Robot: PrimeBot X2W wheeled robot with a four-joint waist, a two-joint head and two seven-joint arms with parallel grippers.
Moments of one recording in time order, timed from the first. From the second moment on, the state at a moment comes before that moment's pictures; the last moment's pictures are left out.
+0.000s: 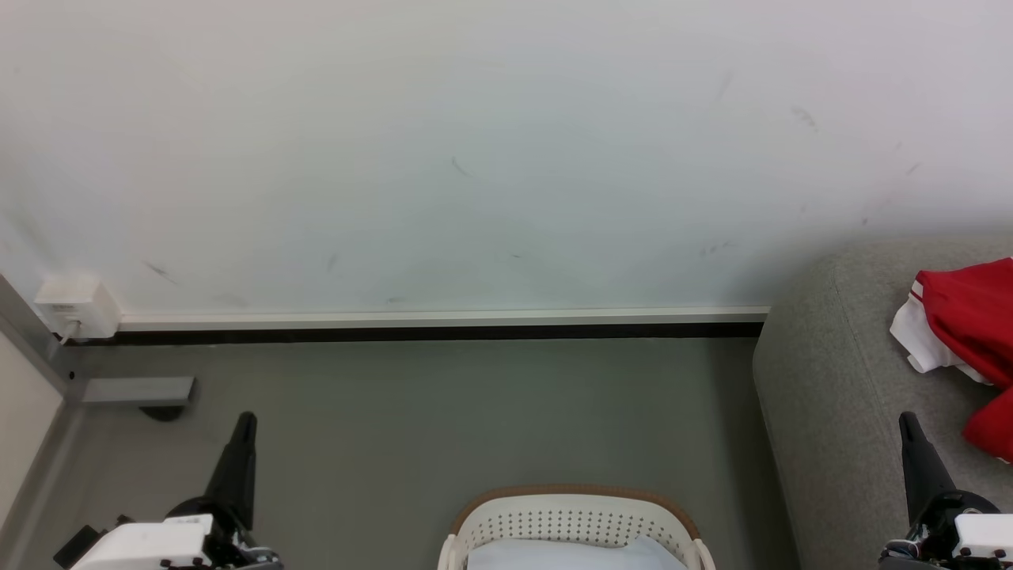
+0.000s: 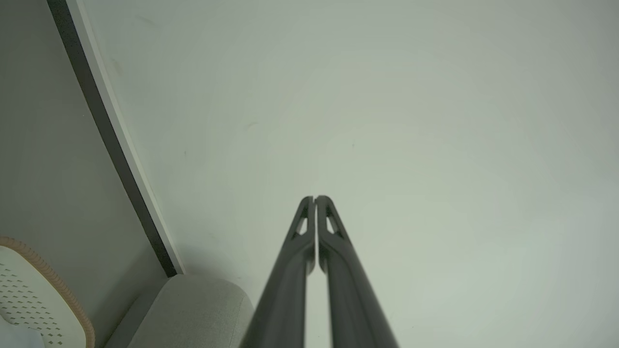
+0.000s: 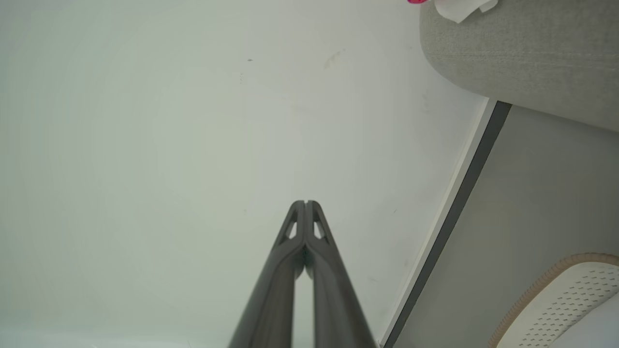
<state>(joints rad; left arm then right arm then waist) -0.10 0.05 0.11 0.20 -1.61 -0.08 0.11 -0.12 -0.09 -0.06 0.26 1.66 0.13 0.08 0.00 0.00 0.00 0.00</state>
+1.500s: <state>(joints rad) -0.10 0.05 0.11 0.20 -1.61 -0.08 0.11 -0.12 -0.10 -0.04 0.25 1.67 0.13 0.06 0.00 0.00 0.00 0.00</state>
